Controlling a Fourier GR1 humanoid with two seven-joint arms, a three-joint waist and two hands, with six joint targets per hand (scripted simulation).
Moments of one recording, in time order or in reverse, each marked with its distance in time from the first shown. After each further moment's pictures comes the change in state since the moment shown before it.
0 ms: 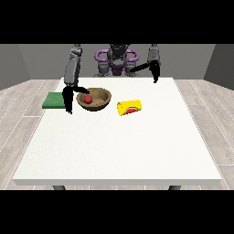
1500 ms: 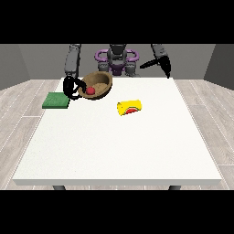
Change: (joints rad) left arm 0.119 0.104 0.164 0.119 0.114 -0.079 -0.072; right arm -0.138 0.034 0.137 0.056 0.112 -0.299 0.425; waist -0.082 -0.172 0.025
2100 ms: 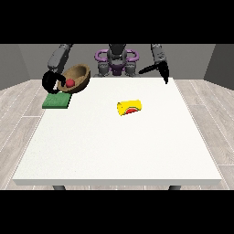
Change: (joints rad) left arm 0.048 0.013 0.027 0.020 -0.001 0.033 -0.076; right arm 0.043 -0.155 -0.071 -0.033 -0.080 0.167 0.046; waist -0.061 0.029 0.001
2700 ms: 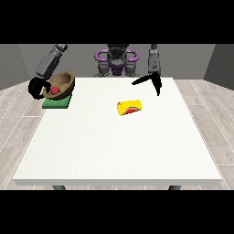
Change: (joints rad) left arm -0.044 -0.056 -0.054 -0.086 -0.065 0.109 -0.066; right arm 0.028 -0.198 -0.112 0.070 -0.077 0.201 -0.128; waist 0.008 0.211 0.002
